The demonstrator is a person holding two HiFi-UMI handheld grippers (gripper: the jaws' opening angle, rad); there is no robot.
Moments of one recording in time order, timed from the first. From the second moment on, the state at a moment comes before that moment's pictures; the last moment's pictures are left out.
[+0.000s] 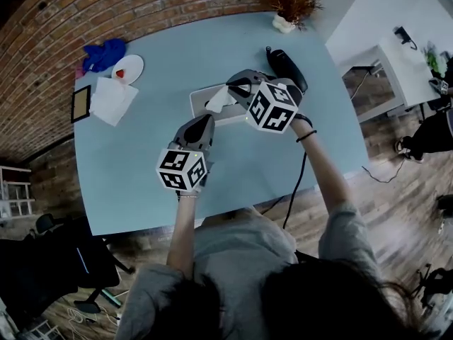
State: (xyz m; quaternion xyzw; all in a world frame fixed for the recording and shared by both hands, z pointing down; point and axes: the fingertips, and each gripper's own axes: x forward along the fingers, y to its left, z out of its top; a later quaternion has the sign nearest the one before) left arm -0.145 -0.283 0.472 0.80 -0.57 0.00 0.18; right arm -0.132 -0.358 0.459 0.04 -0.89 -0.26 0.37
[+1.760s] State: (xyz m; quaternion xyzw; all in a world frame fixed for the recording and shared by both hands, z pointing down) left arm -0.095 -0.206 0.397 0.82 -0.57 -0.04 0.05; right arm -0.036 -0.274 0.386 0.23 -0.97 -0.02 0.01
